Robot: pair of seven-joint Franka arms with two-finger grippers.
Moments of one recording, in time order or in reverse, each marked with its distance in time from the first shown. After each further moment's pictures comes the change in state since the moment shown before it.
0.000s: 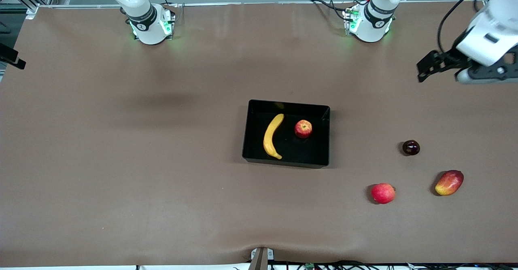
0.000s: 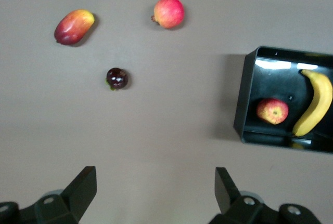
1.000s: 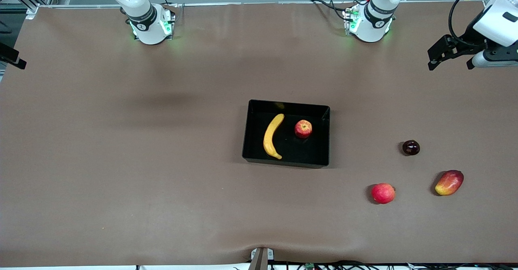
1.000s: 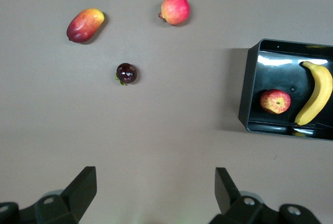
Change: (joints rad) left arm 0.001 -0.060 0.049 0.045 0.000 -0.113 0.084; right arm 0.008 -0.001 0.000 0.002 -0.004 0.000 0.000
